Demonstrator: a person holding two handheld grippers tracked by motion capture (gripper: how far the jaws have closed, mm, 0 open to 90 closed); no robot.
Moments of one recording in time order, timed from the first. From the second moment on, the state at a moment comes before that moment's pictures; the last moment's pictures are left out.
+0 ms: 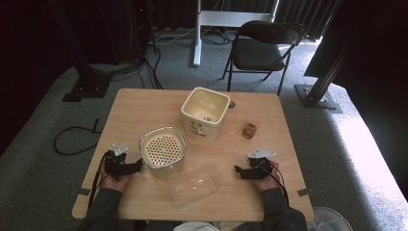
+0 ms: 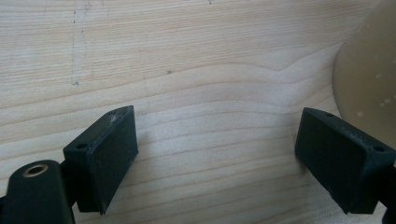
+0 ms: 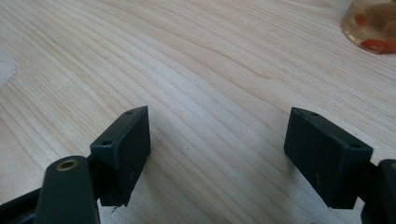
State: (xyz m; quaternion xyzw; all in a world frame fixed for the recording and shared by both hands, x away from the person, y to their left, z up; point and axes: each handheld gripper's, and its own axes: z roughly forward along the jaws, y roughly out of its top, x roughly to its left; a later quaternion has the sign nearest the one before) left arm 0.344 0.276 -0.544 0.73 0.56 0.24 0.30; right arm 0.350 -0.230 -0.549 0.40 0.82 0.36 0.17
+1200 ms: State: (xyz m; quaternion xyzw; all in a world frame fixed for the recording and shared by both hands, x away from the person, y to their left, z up) left arm 0.341 0.275 -0.545 0.74 0.56 0.24 0.30; right arm 0.334 -0.196 -0.514 0.39 0.81 0.37 0.21
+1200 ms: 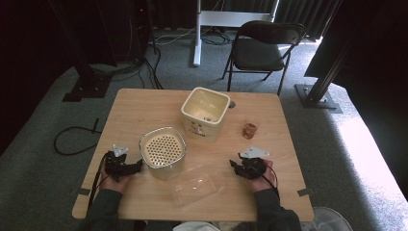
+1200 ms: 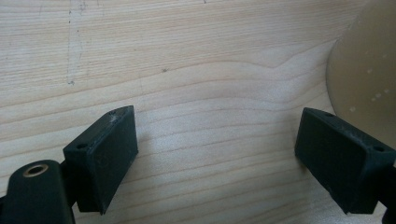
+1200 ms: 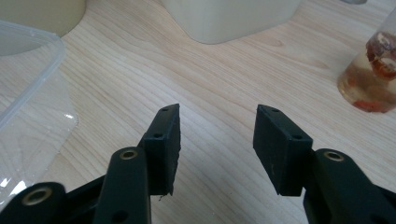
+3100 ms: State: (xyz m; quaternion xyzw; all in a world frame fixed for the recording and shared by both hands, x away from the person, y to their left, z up) left arm 0.341 0.275 -0.545 0.74 0.56 0.24 0.30; right arm 0.322 -0.150 -0.504 0.39 0.81 0.41 0.12
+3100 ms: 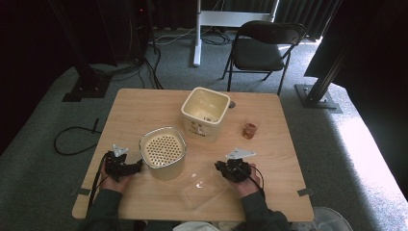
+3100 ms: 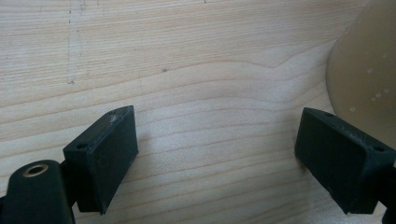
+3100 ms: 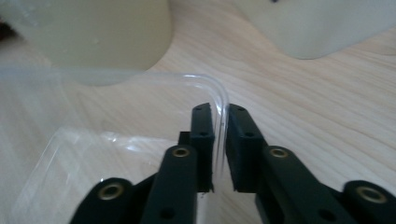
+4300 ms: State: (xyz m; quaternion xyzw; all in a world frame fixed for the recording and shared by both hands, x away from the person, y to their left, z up) left arm 0.341 0.274 -0.544 0.74 0.56 0.24 0.30; right arm 0.346 -0.202 -0.448 0.45 0.74 0.47 0.15
